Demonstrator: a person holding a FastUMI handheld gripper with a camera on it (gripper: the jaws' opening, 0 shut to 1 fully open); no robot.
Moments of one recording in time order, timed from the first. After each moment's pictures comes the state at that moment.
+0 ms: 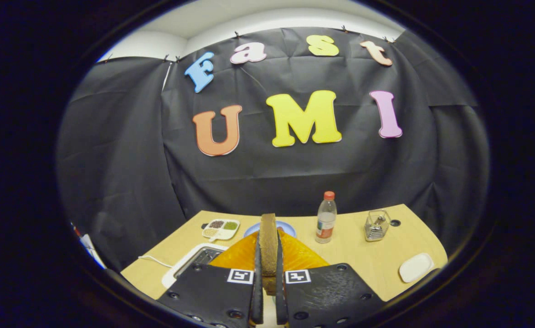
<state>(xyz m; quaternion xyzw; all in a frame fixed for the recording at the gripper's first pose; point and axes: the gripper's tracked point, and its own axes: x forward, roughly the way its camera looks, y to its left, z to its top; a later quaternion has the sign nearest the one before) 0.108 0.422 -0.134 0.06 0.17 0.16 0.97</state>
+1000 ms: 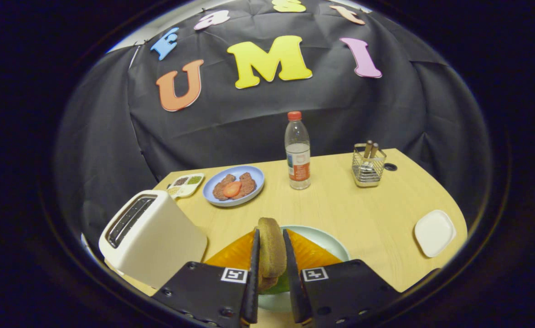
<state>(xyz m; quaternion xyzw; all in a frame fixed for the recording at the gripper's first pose) 0.139 0.368 -0.300 0.08 0.29 0.10 0.95</state>
